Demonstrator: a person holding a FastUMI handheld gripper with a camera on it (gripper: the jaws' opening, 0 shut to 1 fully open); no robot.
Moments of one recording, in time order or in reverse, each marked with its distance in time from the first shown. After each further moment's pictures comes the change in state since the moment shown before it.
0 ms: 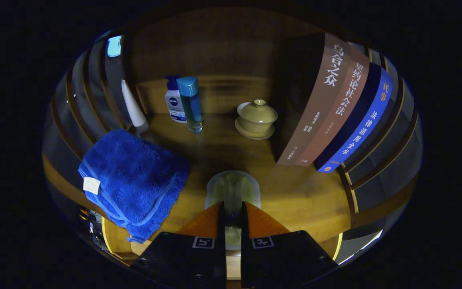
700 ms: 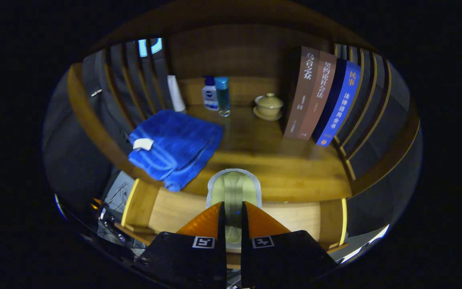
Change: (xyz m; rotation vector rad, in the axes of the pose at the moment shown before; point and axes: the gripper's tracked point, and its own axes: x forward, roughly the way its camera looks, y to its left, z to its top) arm -0.096 0.017 -0.050 -0.023 -0.057 0.120
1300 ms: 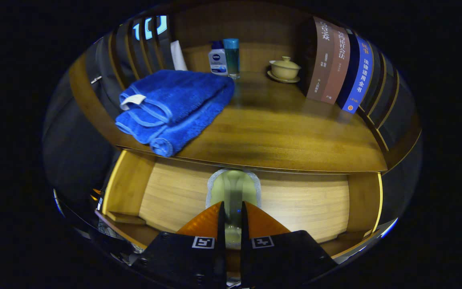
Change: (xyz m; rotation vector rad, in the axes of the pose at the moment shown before) arm 0.029 0.041 -0.097 0.011 0.137 0.084
